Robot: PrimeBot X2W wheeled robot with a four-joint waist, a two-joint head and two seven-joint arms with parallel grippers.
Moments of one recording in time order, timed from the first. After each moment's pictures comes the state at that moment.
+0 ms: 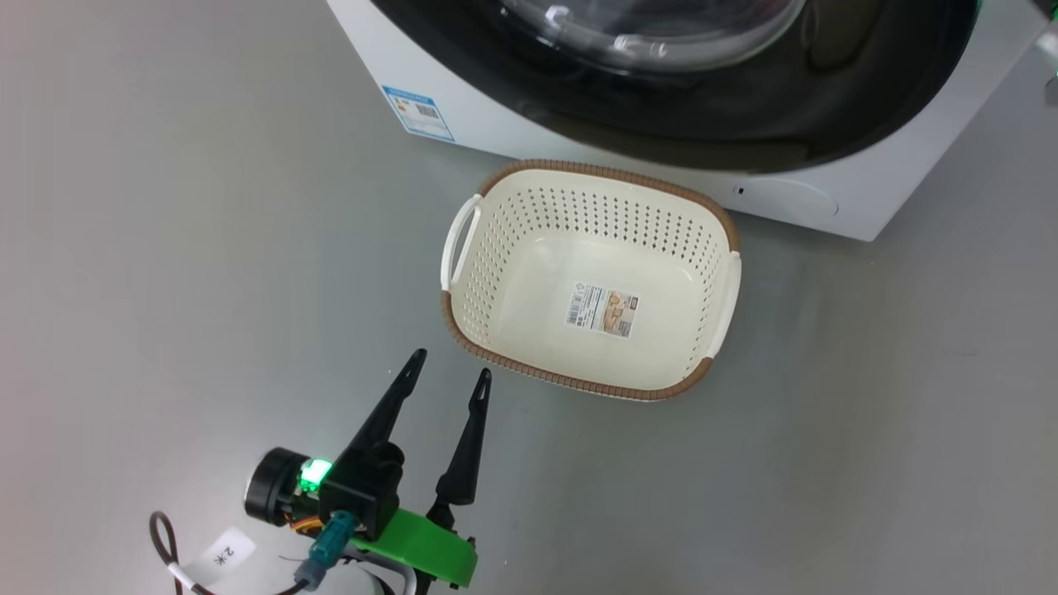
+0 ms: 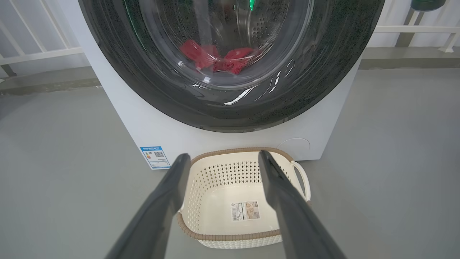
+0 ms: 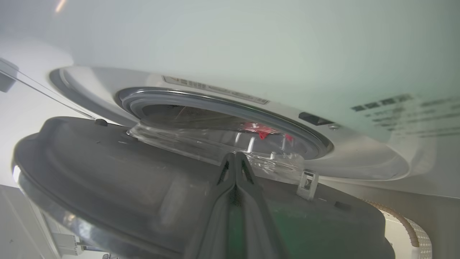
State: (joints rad) left arm -0.24 0.03 -0.45 0.18 -0.16 0.01 -0.25; right arm -1.28 -0.48 0.27 0.92 1.53 0.13 0.55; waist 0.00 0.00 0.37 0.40
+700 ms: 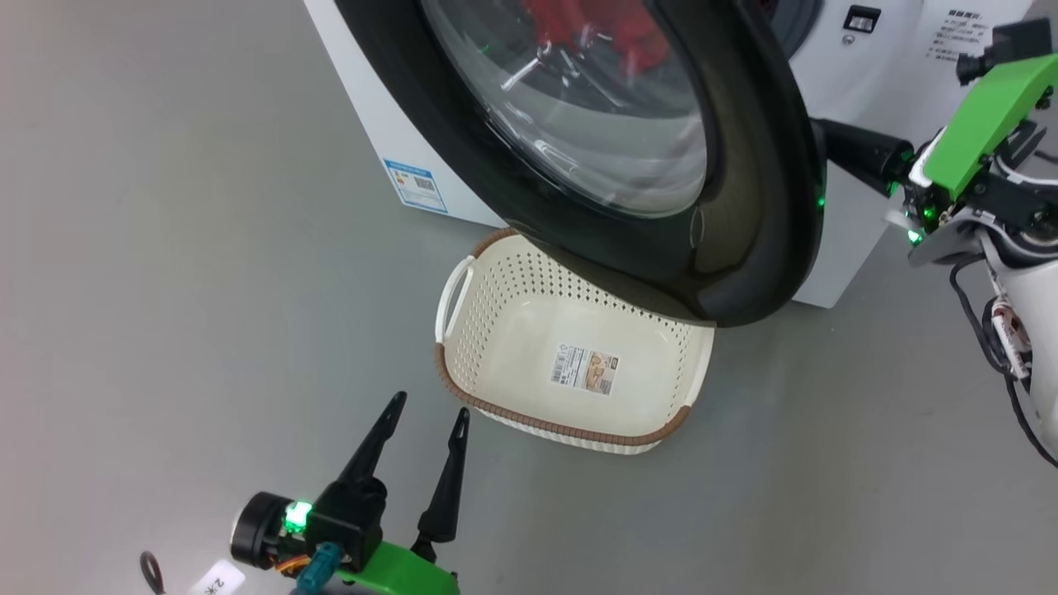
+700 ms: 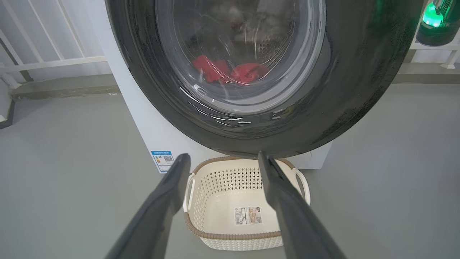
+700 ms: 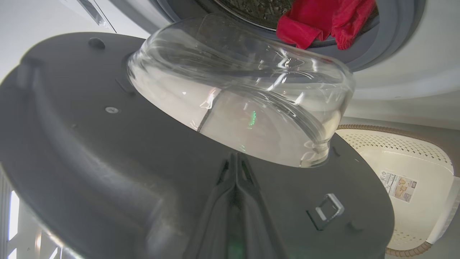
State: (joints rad) left arm -0.17 0.03 -0.41 0.21 -0.16 0.00 -0.25; right arm -1.00 -0.41 0.33 0.73 1.58 0.13 0.70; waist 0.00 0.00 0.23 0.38
